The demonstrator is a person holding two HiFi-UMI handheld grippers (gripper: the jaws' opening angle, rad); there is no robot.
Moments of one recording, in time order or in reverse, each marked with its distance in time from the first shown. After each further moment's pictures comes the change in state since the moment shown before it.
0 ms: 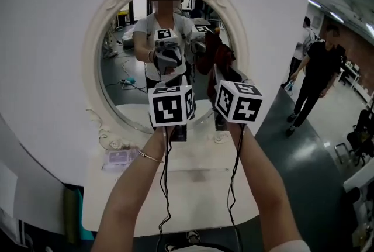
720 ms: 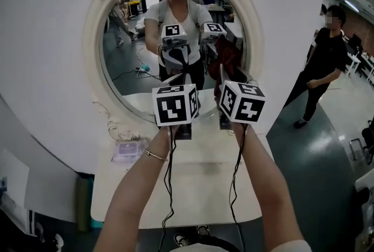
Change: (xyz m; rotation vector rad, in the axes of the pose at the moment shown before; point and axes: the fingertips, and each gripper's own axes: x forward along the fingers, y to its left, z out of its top) left arm 0.019 0.011 -0.042 0.012 0.065 0.058; right arm 0.015 -0.019 -0.060 0.072 0.050 -0.012
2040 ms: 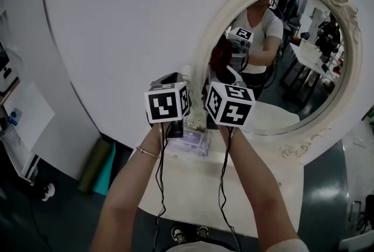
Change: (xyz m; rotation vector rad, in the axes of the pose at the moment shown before) left arm -0.167 0.315 -0.028 -0.155 -0.034 0.416; right arm 0.071 0.362 -0.048 -0.014 0.018 0.415
